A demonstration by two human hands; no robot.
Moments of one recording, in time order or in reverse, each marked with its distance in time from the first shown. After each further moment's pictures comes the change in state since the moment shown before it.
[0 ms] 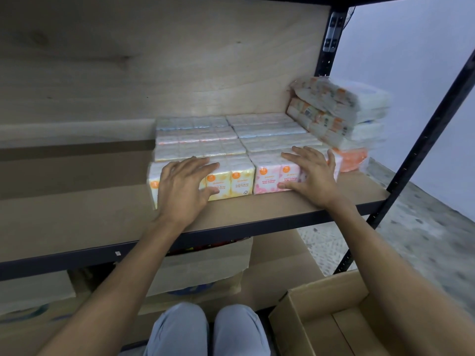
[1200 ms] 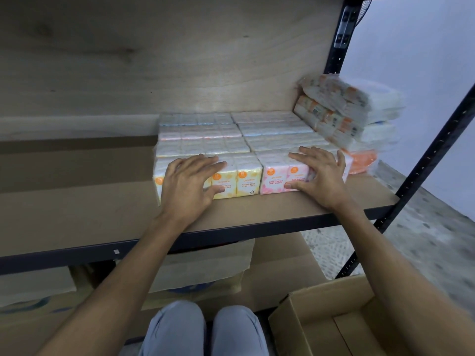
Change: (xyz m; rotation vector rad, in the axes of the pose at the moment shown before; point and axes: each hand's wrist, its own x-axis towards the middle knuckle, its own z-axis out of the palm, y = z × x) left_hand 0.002 0.000 0.005 -0.005 0.031 0.065; right_hand 0.003 0.009 0.002 0.000 0.038 -0.025
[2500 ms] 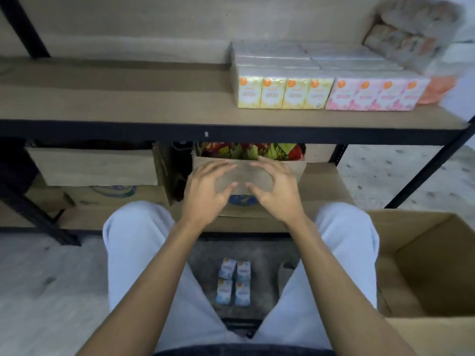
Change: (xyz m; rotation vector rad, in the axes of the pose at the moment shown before) left_hand -0.240 0.004 -0.073 -0.303 -0.110 -0.375; right_hand -0.200 -0.236 0.086 0.489 -0.146 -0.022
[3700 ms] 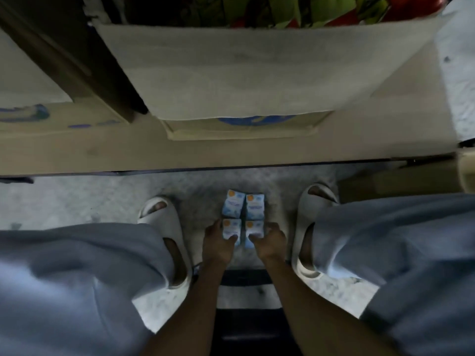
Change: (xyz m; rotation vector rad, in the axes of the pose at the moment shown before) left_hand -0.222 -0.156 0.228 -0.031 -0.730 -1.193; right_hand -0.219 0.162 0.248 -0.013 -0.552 1.370
